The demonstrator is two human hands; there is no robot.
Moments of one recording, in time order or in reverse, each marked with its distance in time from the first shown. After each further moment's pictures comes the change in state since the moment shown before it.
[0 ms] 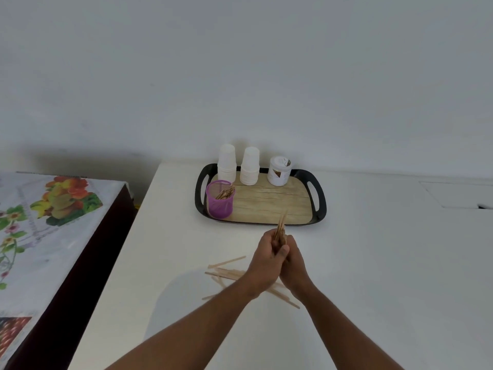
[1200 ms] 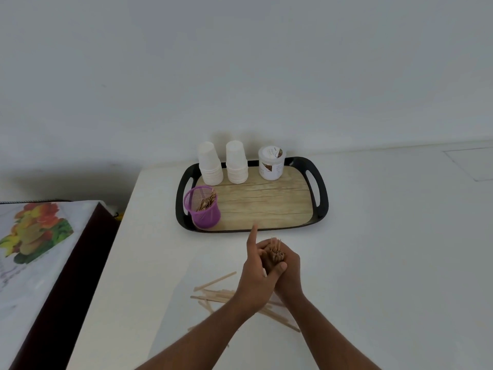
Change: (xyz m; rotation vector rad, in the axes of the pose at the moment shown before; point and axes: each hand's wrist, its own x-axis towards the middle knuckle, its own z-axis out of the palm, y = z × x) left_hand 0.040 -0.018 0.015 0.155 0.074 -0.002; right_hand 0.040 0.042 -0.003 0.026 0.117 -0.183
